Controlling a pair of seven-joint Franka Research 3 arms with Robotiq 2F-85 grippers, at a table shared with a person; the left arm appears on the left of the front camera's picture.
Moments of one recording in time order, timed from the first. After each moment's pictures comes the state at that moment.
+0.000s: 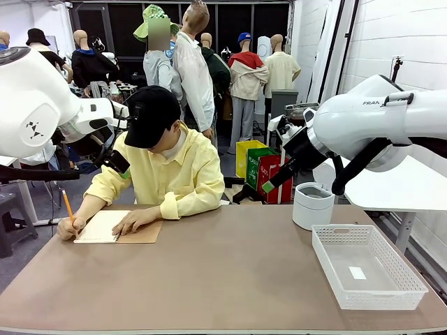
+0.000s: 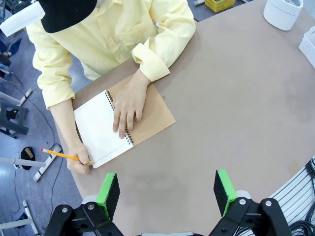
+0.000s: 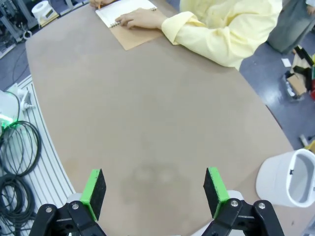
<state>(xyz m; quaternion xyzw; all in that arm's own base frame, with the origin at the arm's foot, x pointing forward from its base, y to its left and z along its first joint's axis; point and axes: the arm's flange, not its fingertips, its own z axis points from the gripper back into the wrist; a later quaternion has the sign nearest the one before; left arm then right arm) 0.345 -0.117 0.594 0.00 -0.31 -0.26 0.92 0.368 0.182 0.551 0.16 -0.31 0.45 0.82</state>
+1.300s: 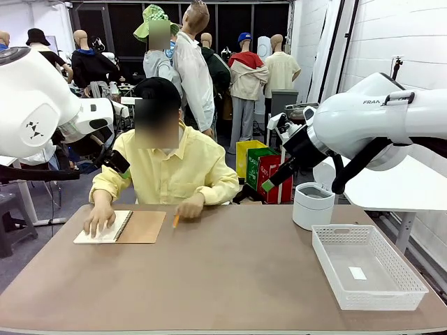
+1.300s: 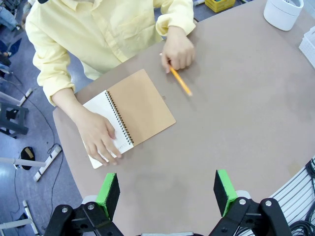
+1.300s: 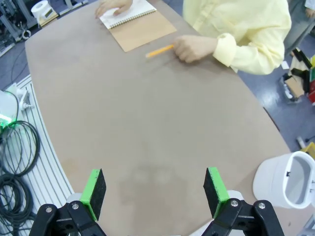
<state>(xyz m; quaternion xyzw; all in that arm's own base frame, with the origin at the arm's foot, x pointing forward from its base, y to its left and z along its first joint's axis) 0.345 -0.117 0.594 0.00 -0.31 -0.26 0.92 0.365 0.183 0.556 0.16 -0.31 0.46 0.82</state>
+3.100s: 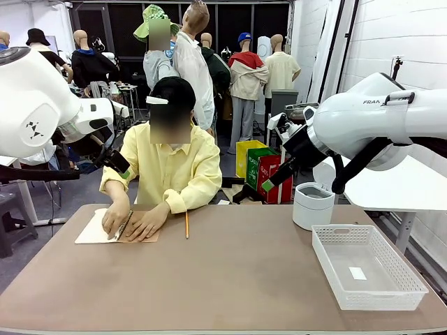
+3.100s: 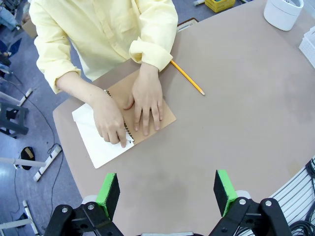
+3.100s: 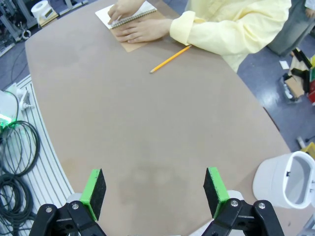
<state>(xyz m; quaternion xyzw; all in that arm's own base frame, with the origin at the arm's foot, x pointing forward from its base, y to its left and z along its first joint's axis) 0.345 -0.117 0.594 0.00 -0.31 -0.26 0.92 0.365 0.183 0.556 0.16 -0.31 0.46 0.82</state>
